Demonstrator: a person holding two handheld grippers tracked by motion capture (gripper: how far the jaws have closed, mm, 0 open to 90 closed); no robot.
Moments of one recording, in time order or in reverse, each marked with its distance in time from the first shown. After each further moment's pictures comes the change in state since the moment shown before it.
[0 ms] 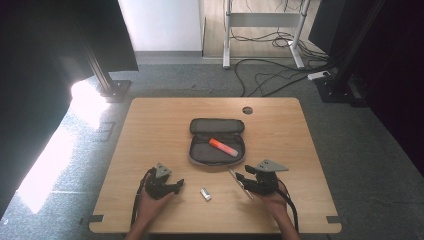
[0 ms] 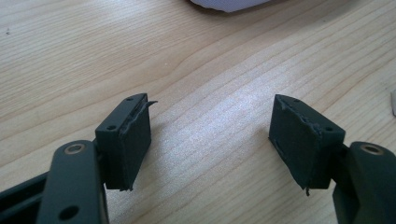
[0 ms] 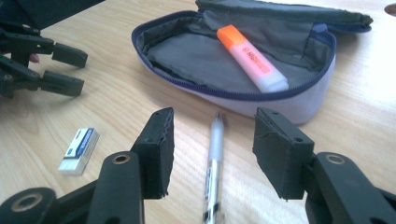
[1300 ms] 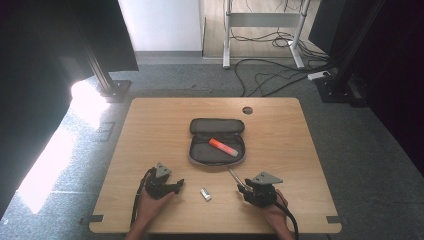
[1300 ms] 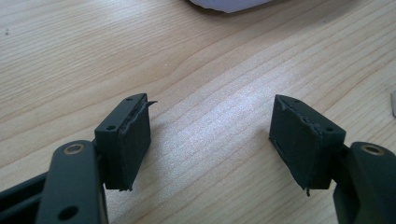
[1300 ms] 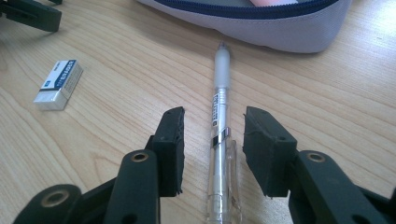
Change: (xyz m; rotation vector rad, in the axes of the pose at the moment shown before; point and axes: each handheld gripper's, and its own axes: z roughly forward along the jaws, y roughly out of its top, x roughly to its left) left arm 0.000 0.000 0.000 0.000 -0.002 0.000; right arm 0.013 -0.037 0.005 0.110 -0.064 -0.032
